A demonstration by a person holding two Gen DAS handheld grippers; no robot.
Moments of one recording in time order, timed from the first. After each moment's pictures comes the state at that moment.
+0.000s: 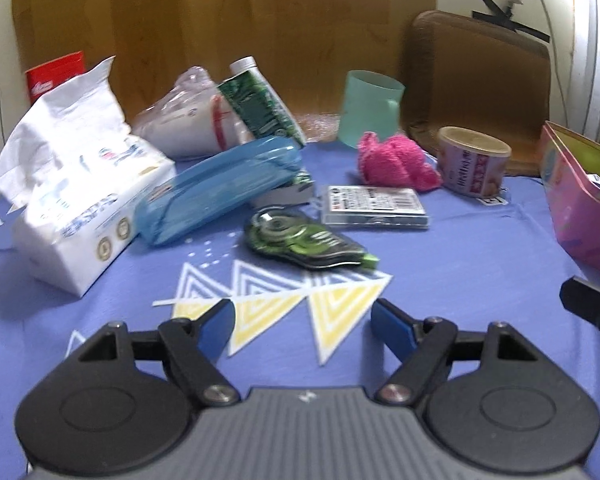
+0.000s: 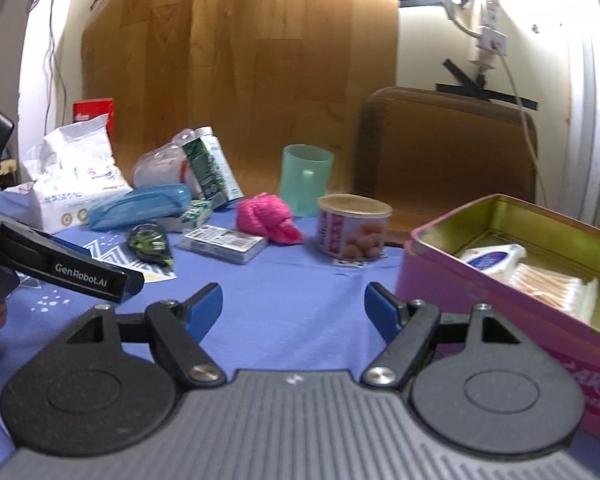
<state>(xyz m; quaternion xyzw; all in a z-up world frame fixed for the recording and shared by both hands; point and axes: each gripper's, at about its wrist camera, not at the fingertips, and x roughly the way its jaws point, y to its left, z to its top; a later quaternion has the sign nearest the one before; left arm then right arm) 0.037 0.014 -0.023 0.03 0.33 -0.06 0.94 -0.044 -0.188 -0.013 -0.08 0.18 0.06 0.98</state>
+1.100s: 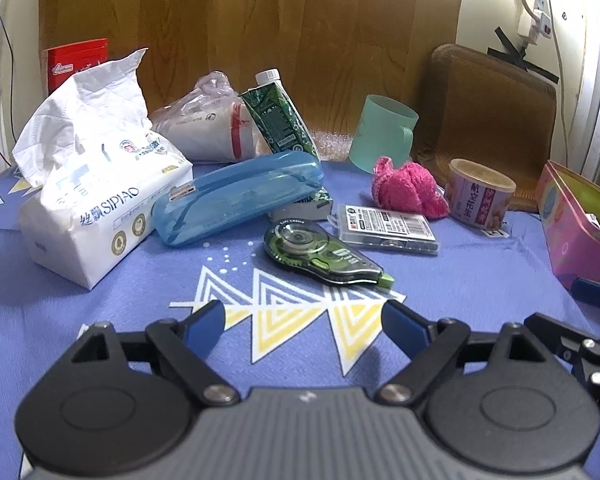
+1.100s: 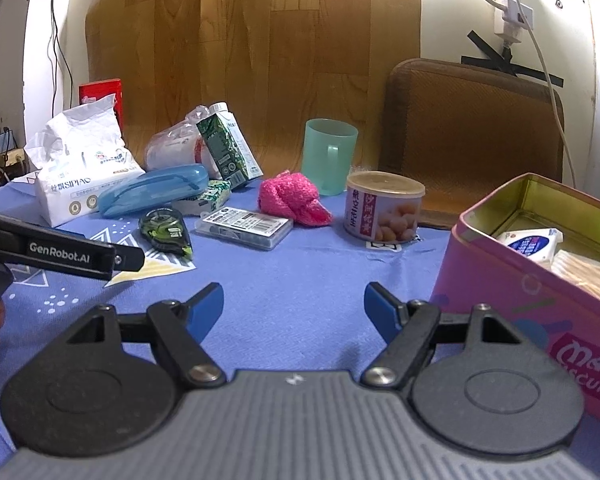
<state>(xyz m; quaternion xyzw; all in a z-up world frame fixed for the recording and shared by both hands) 0.034 0.035 -0.020 -0.02 0.30 -0.07 0.95 -0.025 -0.178 -0.019 -0.06 0.22 0.07 0.97</state>
